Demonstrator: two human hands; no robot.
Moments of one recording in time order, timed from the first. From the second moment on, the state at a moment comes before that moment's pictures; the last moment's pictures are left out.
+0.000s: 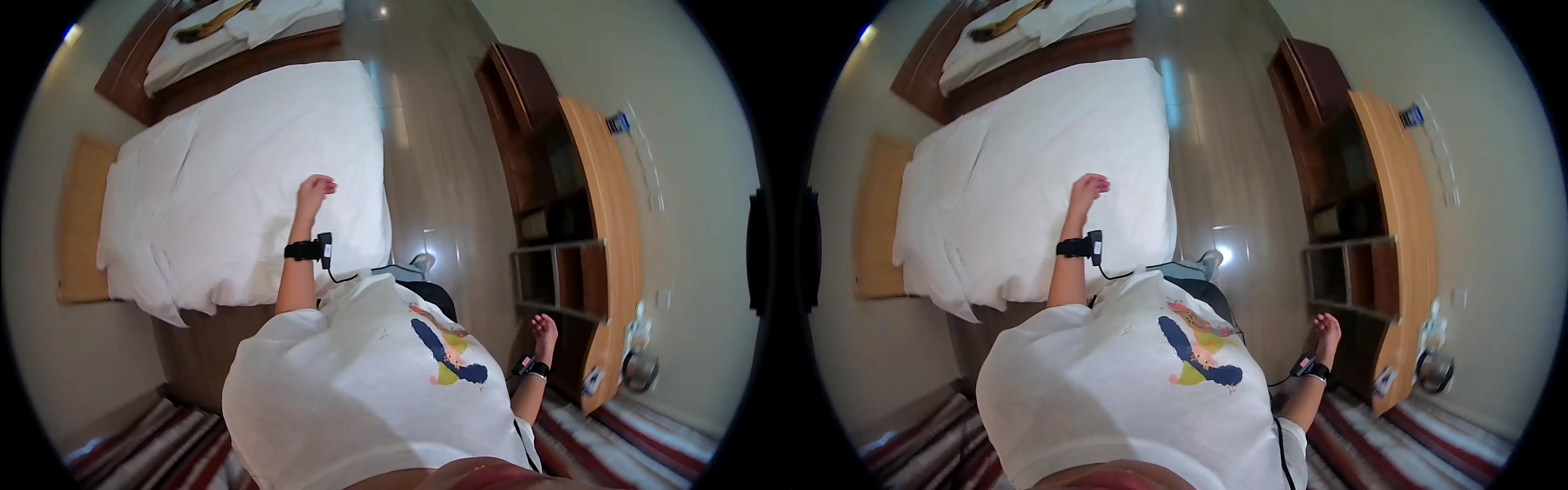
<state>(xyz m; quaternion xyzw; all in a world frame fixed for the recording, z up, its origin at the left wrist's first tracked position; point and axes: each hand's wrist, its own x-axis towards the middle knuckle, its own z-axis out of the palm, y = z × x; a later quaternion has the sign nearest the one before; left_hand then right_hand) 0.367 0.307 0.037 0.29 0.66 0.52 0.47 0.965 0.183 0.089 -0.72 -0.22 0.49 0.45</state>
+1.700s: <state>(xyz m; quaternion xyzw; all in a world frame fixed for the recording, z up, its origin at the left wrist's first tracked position) 0.457 0.510 -0.173 -0.55 0.59 0.52 -0.26 0.187 1.126 -0.112 -0.07 -0.82 0.38 -0.41</state>
